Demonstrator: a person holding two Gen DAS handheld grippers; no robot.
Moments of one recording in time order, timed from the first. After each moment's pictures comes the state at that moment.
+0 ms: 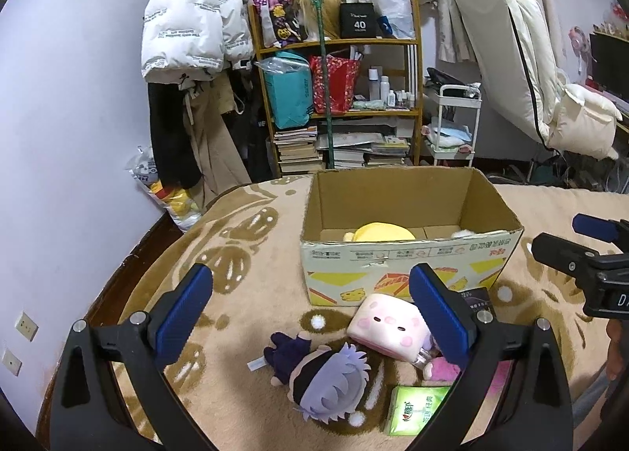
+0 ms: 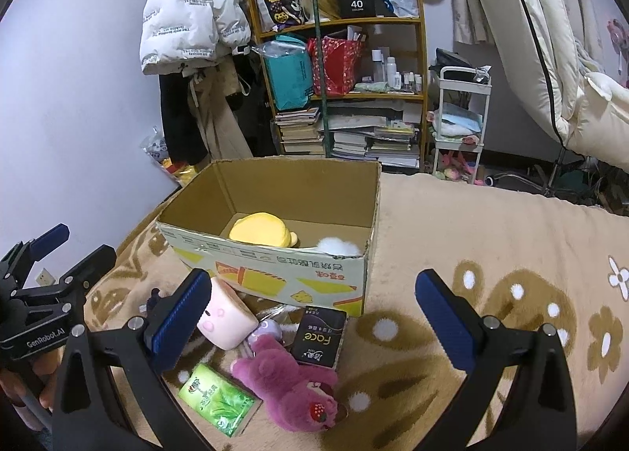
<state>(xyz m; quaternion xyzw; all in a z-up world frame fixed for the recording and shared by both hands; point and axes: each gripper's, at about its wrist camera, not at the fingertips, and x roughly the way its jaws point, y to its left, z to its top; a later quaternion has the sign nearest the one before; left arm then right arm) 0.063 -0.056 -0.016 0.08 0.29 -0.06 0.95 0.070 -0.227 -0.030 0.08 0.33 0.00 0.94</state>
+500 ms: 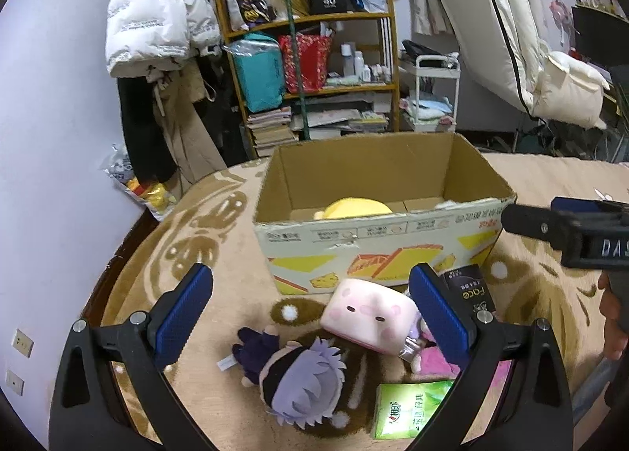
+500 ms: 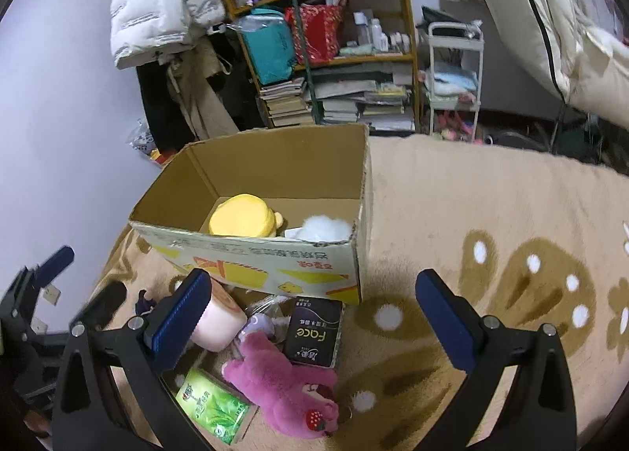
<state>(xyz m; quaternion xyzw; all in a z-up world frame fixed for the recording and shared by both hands) 0.079 -0.083 -0.046 0.10 0.32 -0.09 0.94 0.101 -0.247 -0.059 0.14 0.38 -0.01 0.91</state>
